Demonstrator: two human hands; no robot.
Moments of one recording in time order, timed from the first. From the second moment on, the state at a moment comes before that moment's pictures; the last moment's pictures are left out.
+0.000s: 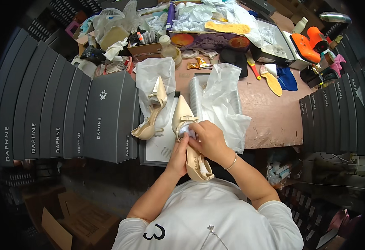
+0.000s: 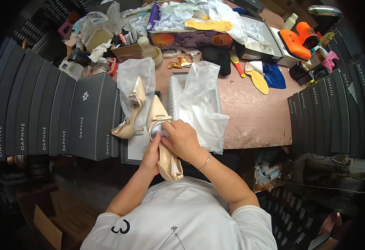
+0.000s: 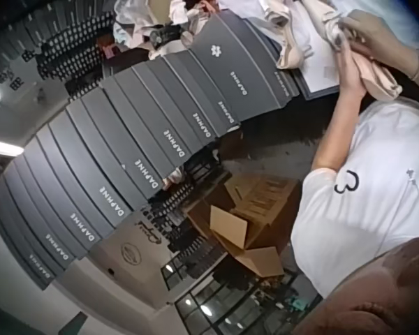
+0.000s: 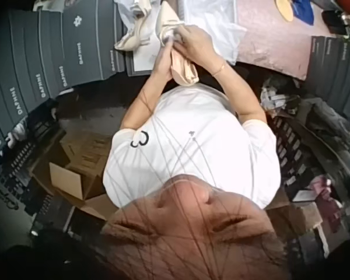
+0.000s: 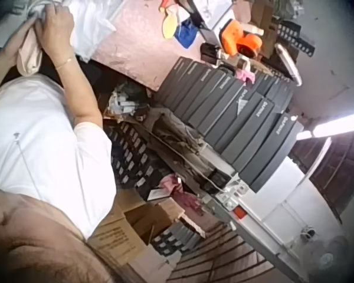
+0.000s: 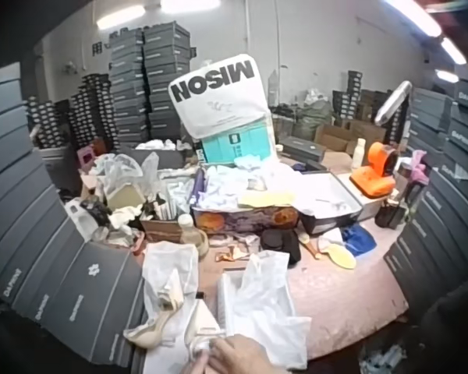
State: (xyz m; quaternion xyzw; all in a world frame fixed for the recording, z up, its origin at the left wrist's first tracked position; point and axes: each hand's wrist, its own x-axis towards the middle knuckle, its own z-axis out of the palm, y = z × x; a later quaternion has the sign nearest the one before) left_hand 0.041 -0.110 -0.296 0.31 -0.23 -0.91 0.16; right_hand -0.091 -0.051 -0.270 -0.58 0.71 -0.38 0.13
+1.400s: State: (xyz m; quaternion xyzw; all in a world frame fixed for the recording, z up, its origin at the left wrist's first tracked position) left_hand 0.057 -0.236 -0.349 0.18 -0.91 -0.21 0.29; right_hand -0.155 -0.031 -0.302 -0.74 0.66 -0.12 0.10
